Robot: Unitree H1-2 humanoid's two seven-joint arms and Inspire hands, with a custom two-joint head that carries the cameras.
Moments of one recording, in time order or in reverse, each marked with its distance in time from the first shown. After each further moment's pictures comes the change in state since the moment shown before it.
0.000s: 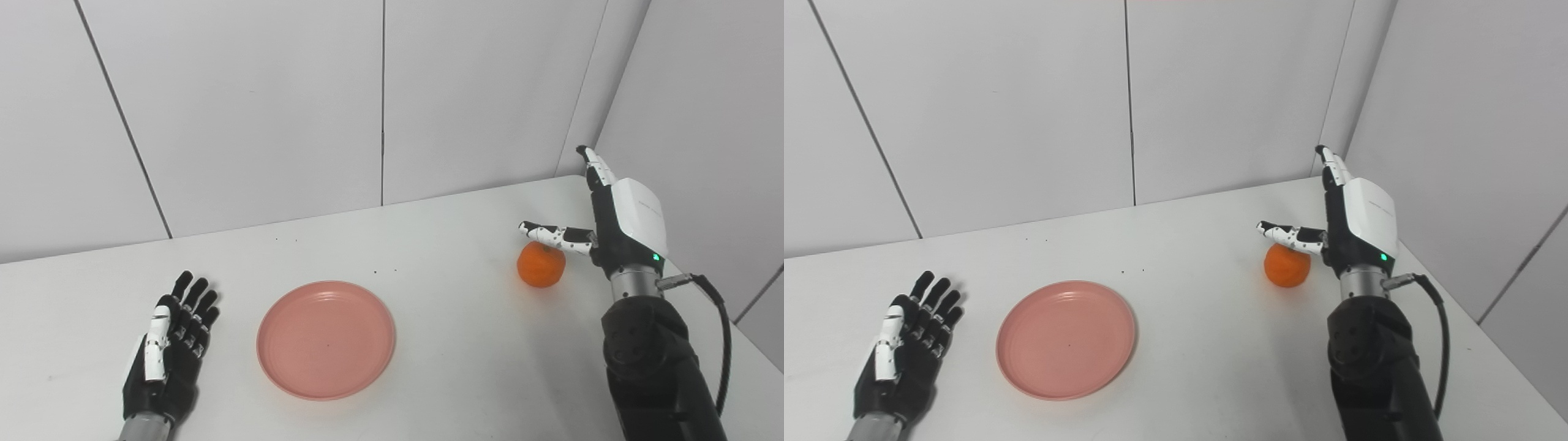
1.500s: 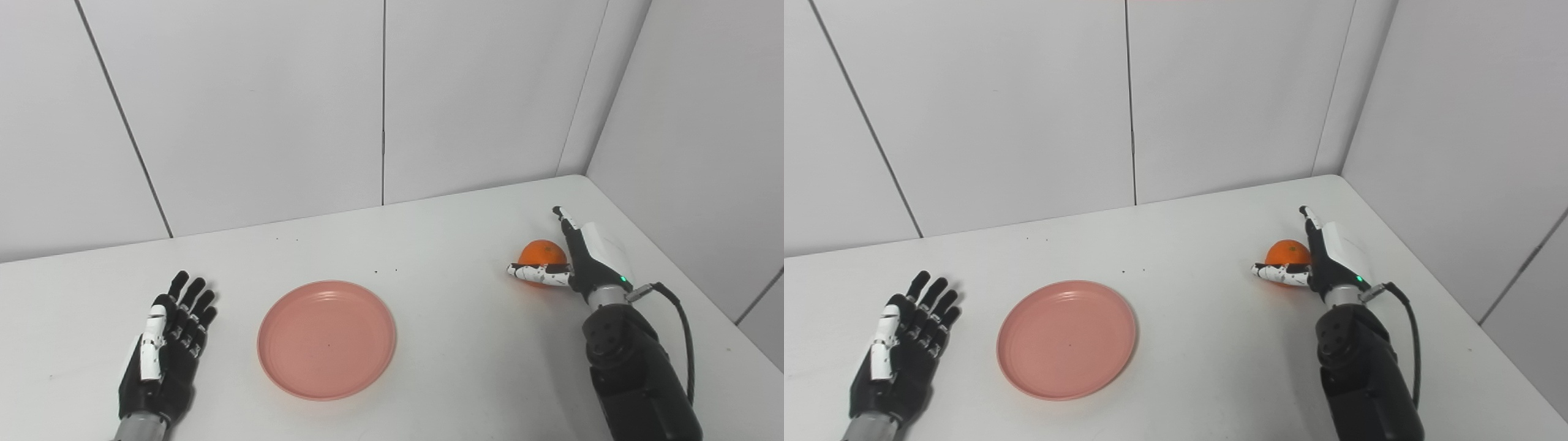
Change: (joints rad) left arm -0.003 0.013 0.004 -0.010 -0.013 0.022 0.002; right arm -0.042 -0.003 0.006 0.307 0.045 0.001 0.054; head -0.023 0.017
